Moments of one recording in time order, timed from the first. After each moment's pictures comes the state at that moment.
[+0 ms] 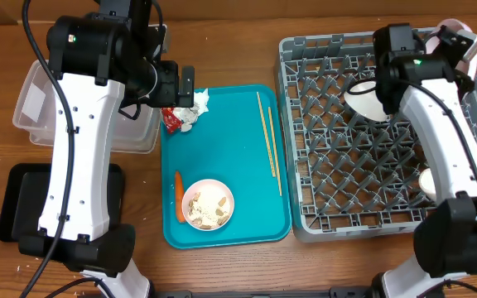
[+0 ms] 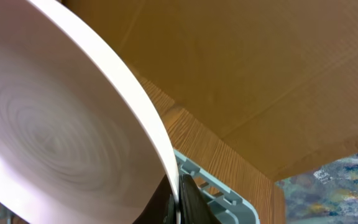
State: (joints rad) left arm -0.19 1.85 2.28 -1.69 0.09 -0.18; right arm 0.07 1.79 1.61 -1.11 1.22 0.68
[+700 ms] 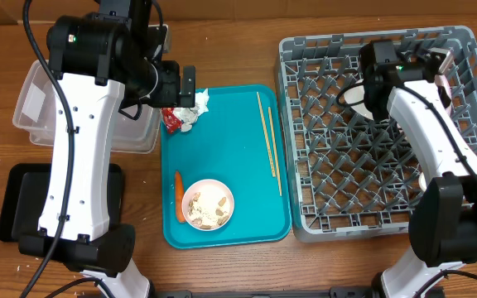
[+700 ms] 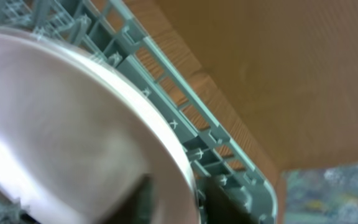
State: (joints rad) left arm -0.19 1.85 2.28 -1.69 0.12 -0.18; right arm 0.09 1.85 1.52 -1.08 1.08 0.59
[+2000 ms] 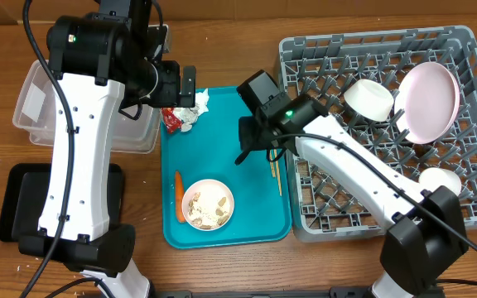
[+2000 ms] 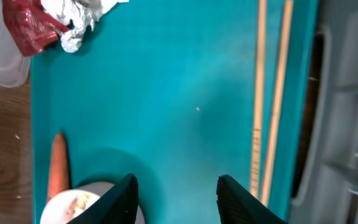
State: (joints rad) left arm -0.19 1.85 2.28 -1.69 0.12 -0.18; right arm 0.64 1.82 1.50 -0.85 -0.04 0.54
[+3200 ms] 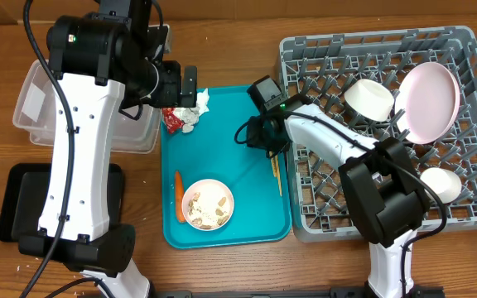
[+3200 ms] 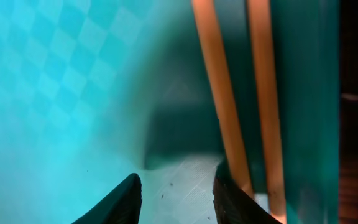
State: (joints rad) left arm -0.19 1.85 2.28 -1.69 0.14 -0.18; right arm 0.53 2.10 1.47 -0.69 -0.12 0.68
